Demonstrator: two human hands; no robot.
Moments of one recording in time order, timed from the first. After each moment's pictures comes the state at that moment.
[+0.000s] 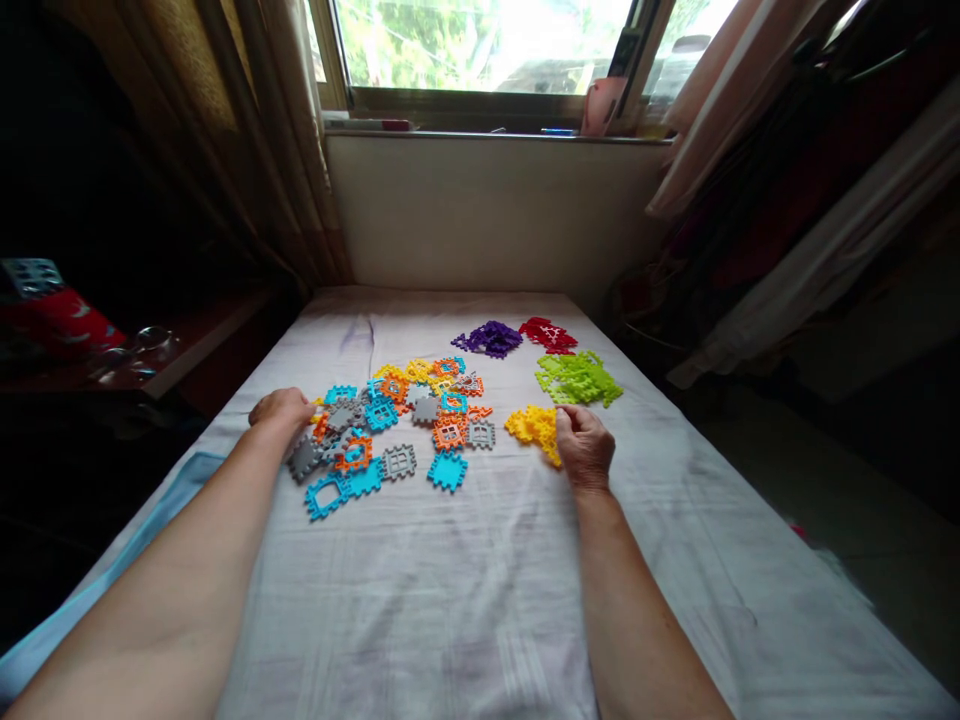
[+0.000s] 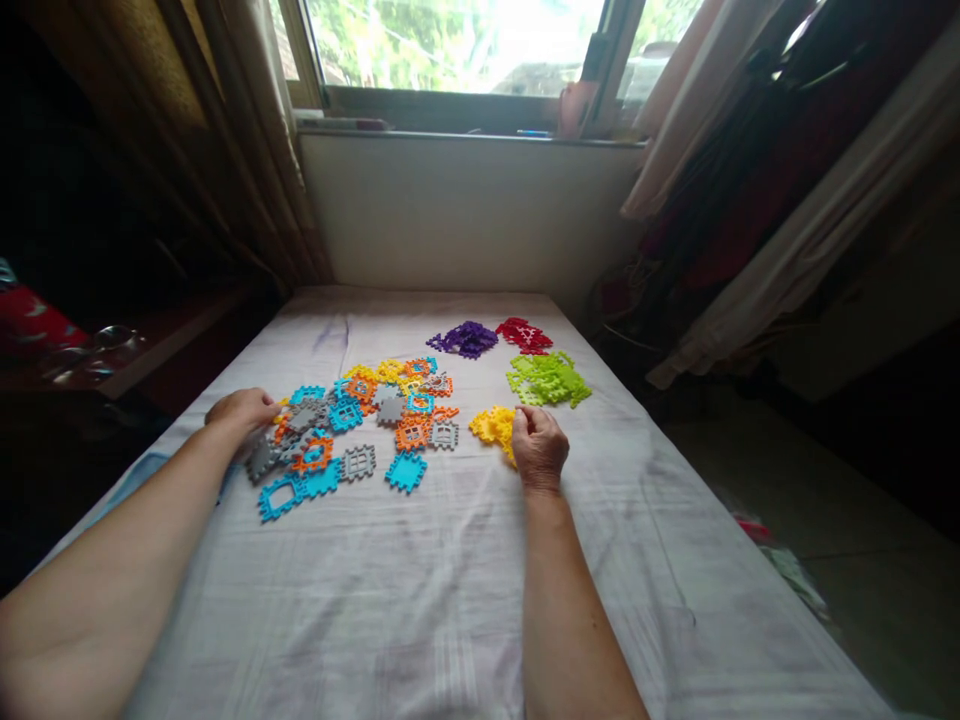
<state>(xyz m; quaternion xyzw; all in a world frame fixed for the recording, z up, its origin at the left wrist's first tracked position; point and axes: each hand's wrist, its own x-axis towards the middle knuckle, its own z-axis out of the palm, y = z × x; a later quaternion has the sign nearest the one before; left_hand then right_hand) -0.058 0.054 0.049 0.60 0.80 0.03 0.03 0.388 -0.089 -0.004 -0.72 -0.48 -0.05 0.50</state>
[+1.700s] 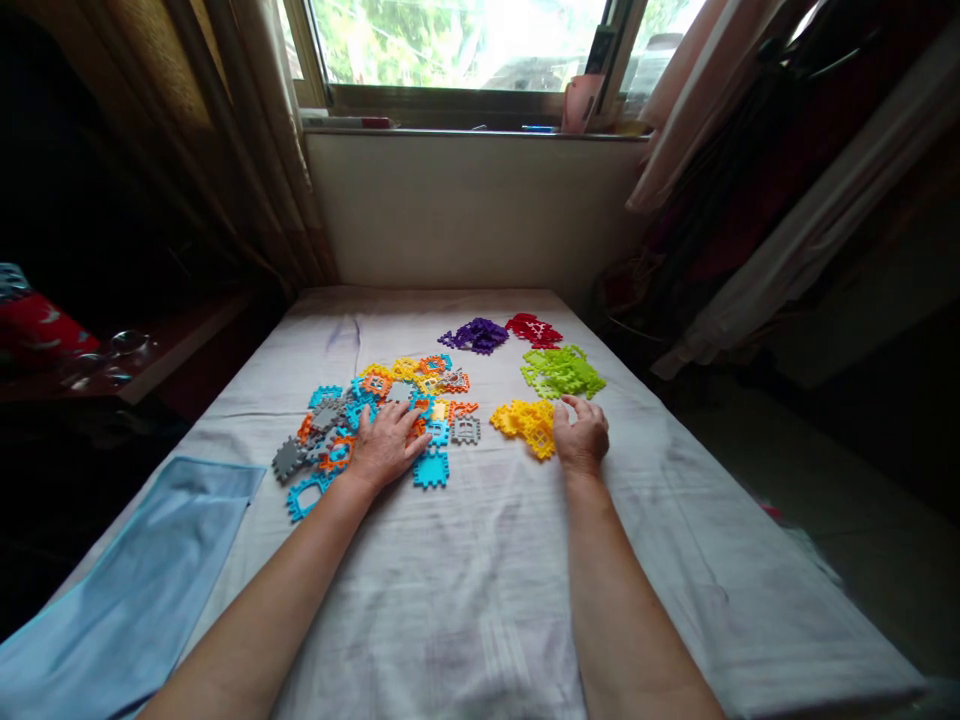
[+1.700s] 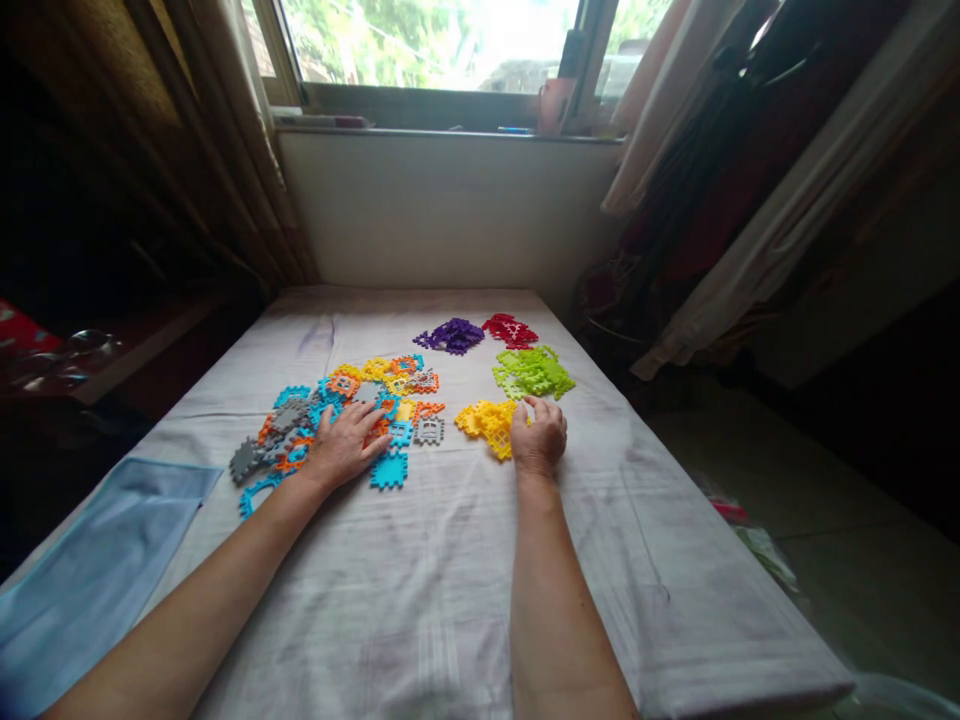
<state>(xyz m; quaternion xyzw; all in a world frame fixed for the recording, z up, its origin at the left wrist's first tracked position) 0.102 -0.048 0.019 0.84 0.53 0.10 -0.03 0.410 -0.081 -0.016 -0.76 -0.41 -0.12 0.48</state>
